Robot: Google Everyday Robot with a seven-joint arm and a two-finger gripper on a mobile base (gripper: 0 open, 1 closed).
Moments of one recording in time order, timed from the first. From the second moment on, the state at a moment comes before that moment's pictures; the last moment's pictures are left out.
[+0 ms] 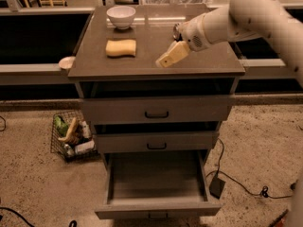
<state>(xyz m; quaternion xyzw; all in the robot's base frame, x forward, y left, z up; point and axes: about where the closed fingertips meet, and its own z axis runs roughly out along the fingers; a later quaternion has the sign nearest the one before) 0.710 -0.060 0.896 -0.50 0.73 0.19 0.43</state>
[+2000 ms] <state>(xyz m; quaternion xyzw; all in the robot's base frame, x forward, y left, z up) 0.819 0.050 0.848 -0.47 0.70 0.25 0.47</state>
